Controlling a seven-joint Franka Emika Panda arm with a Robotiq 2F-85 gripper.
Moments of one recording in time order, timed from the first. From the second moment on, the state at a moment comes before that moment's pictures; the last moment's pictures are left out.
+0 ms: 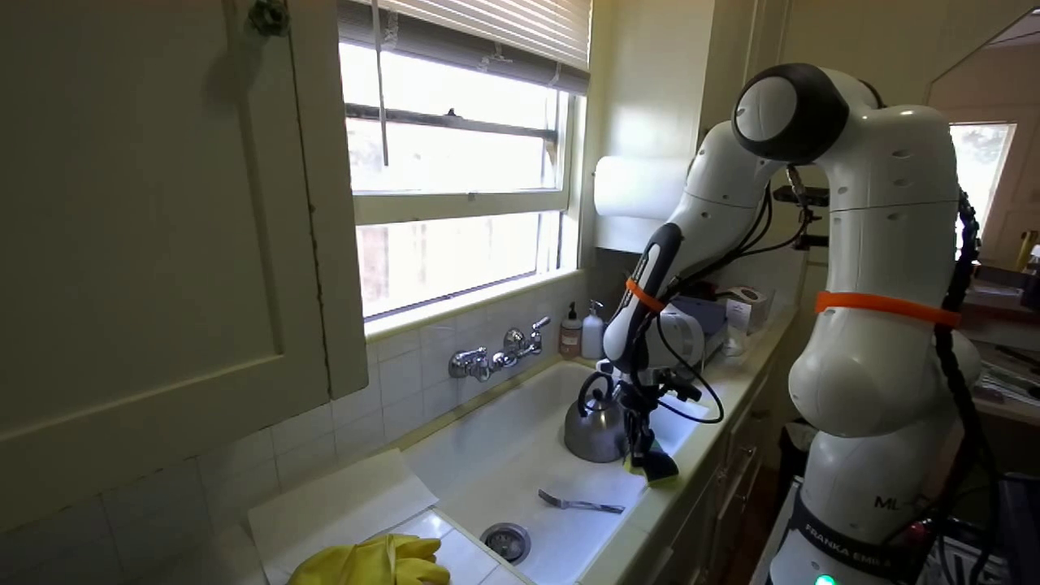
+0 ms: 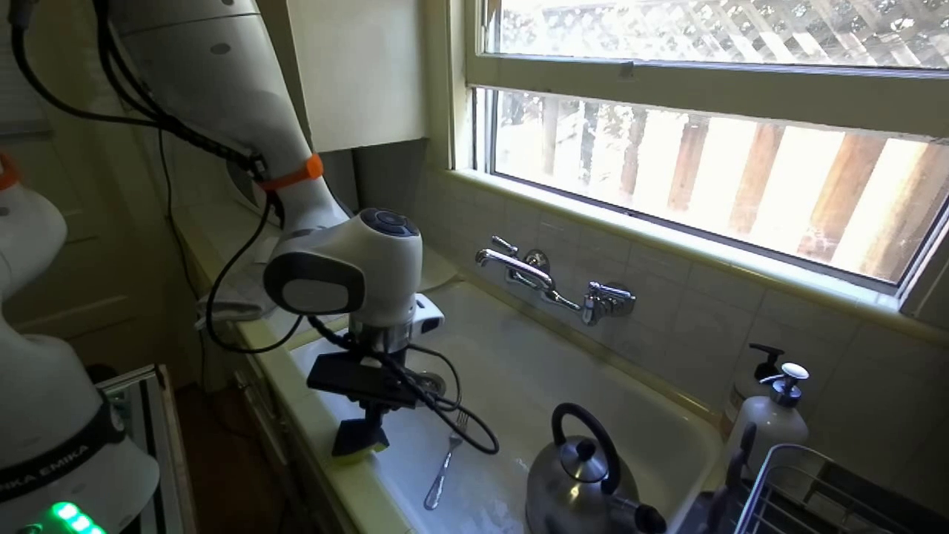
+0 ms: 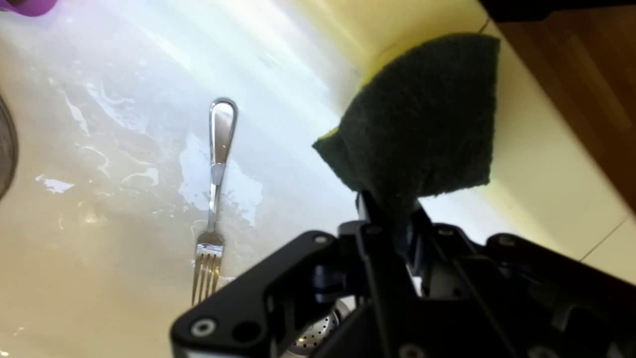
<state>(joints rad) -0.39 0.17 0.11 -2.74 0.22 2.79 -1.28</state>
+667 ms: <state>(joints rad) -0.25 0.16 0.10 -2.71 0.34 2.62 -1.22</state>
